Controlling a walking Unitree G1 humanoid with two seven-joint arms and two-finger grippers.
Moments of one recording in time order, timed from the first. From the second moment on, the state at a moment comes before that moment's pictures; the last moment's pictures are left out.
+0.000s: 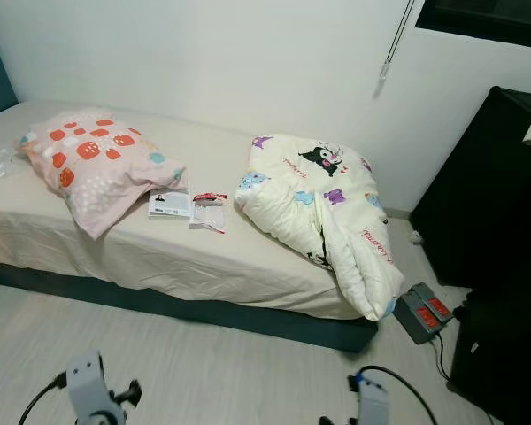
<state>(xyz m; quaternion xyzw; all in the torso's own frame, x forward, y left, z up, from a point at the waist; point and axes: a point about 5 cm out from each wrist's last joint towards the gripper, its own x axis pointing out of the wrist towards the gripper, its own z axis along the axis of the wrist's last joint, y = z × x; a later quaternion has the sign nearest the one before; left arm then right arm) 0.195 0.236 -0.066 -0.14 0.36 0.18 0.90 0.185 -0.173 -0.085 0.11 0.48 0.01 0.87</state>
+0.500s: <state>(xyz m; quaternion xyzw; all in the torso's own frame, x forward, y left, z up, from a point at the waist) 0.189 0.226 -0.072 -0.13 0.37 0.17 0.90 0.182 -0.180 -0.086 0.10 0.48 0.00 0.87</state>
